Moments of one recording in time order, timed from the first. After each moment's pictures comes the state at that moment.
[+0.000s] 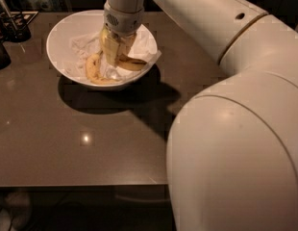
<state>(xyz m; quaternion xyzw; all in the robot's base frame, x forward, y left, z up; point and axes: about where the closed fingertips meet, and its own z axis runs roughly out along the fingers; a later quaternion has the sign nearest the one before) 0.660 0.066 0.904 -0.46 0.88 0.05 0.12</state>
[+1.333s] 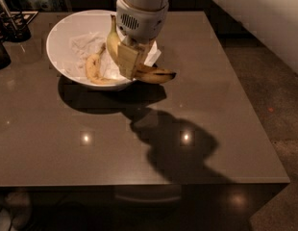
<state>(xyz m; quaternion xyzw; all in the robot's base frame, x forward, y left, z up) 0.541 0.022 0.952 -0.50 0.86 0.03 0.11</state>
